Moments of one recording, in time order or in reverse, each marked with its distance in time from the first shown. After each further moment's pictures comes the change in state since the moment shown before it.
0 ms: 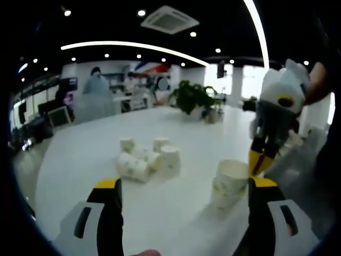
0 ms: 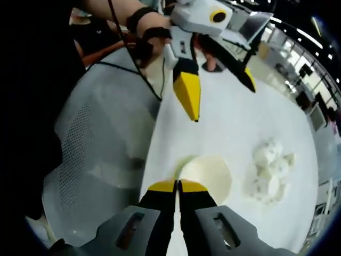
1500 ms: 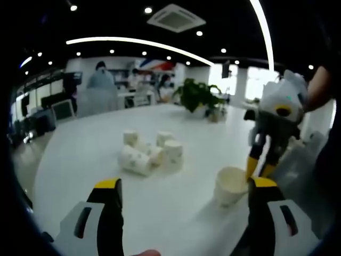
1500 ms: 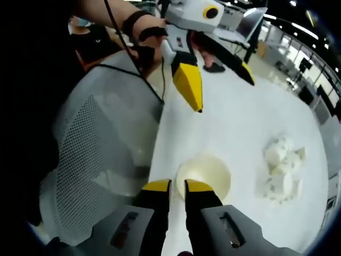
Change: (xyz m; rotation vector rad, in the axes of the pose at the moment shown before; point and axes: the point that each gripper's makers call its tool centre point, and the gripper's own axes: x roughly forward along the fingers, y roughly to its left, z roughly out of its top) left arm -0.005 0.005 -0.012 -0.043 0.010 0.021; right arm 0.014 0.010 -0.005 0.062 -0.071 0.043
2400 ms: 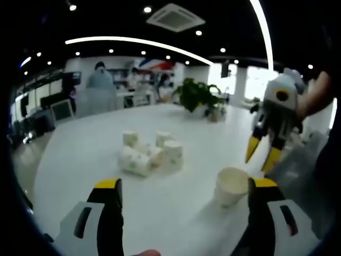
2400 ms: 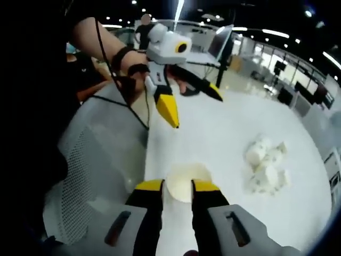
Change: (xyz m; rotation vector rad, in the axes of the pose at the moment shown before) left arm 0.001 -0.001 0.001 0.005 0.007 -0.006; right arm -0.033 -0.014 0.011 0.129 -0.237 -0.139
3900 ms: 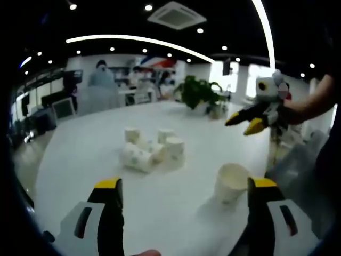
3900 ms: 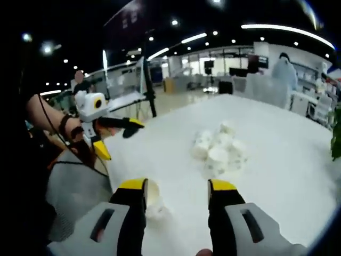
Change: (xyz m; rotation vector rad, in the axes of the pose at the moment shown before) left arm -0.006 0.002 -0.005 -0.002 0.019 0.015; right arm -0.054 -0.081 -0.022 0.509 -0.305 -0.357
